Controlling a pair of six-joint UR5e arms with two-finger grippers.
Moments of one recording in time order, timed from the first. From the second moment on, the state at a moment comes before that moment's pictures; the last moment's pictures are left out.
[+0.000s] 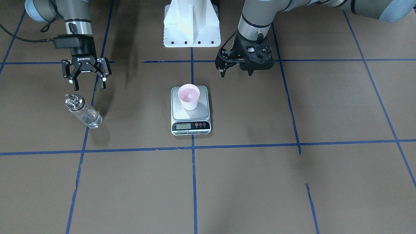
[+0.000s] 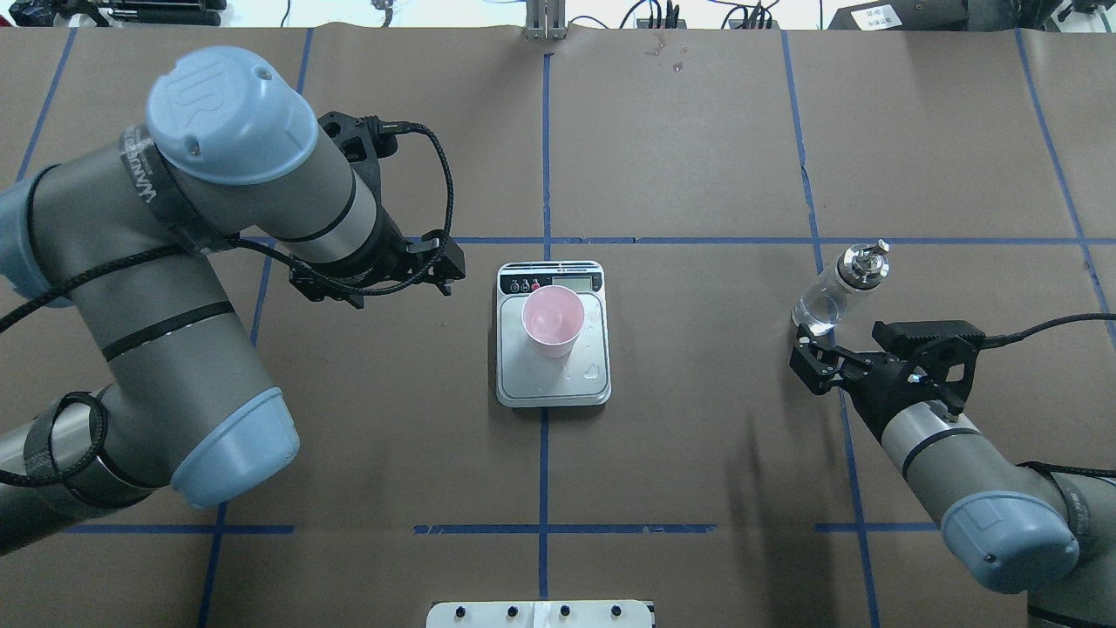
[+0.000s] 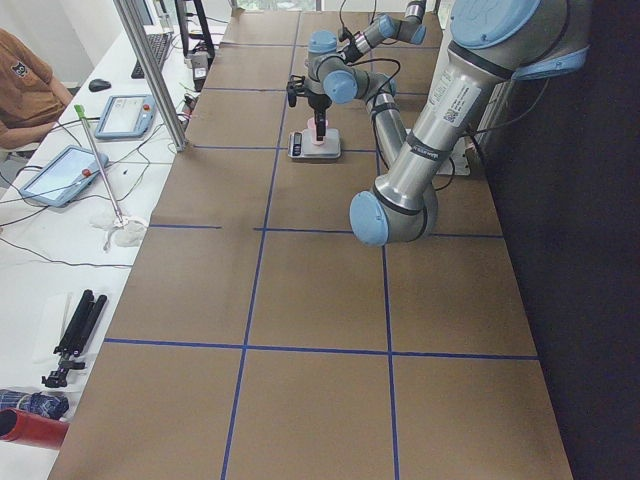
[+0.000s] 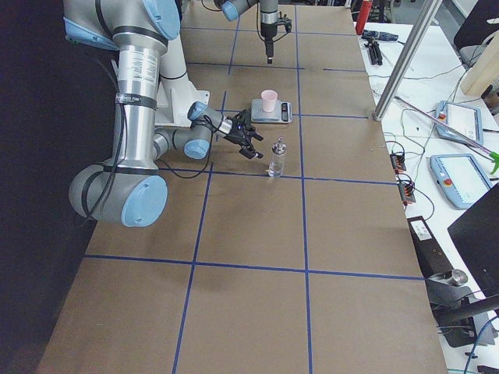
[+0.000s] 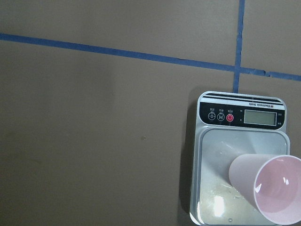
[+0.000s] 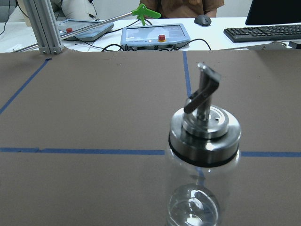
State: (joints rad) left arm -0.66 -2.20 -1.97 -1.36 -2.00 -1.25; right arm 0.23 -1.72 2.02 -0.90 0.82 1.32
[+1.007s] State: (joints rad) left arm -0.69 -2.20 -1.97 -1.35 -2.00 -1.22; right arm 0.21 -1.68 1.90 -0.85 0.73 1.26
